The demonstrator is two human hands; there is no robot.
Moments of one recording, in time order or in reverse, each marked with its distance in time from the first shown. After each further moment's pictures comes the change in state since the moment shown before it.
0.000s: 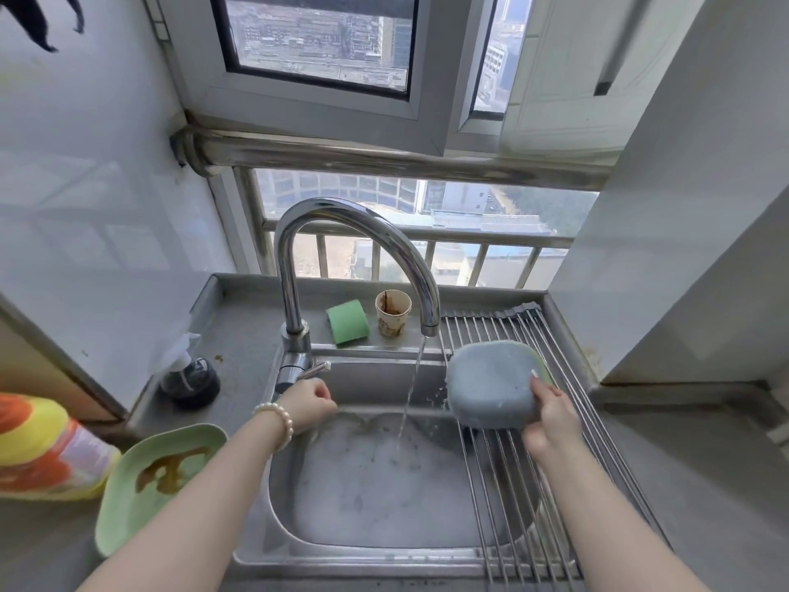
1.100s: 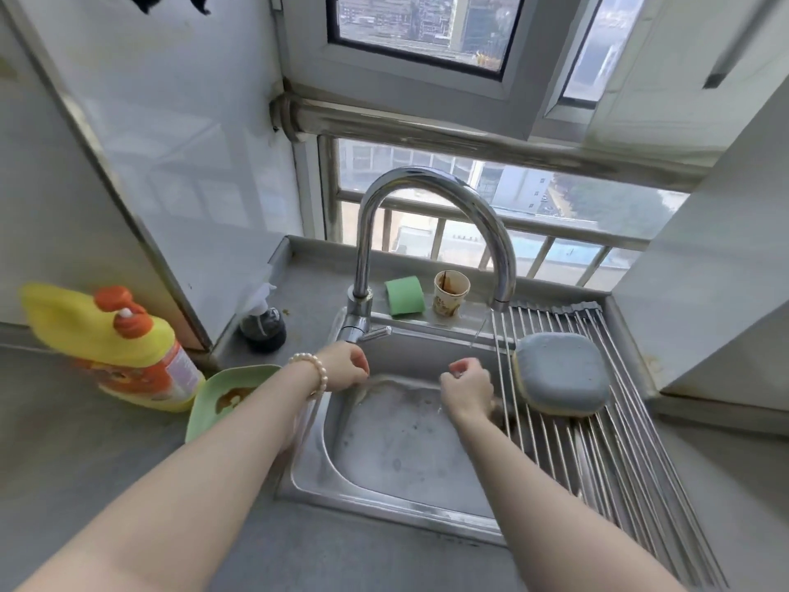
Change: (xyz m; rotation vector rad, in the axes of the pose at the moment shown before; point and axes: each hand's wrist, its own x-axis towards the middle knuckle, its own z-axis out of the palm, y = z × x) left_hand -0.034 -0.023 -0.031 0.161 -0.004 0.105; right_hand -0.072 0.103 0.099 -1.280 -0.175 -0.312
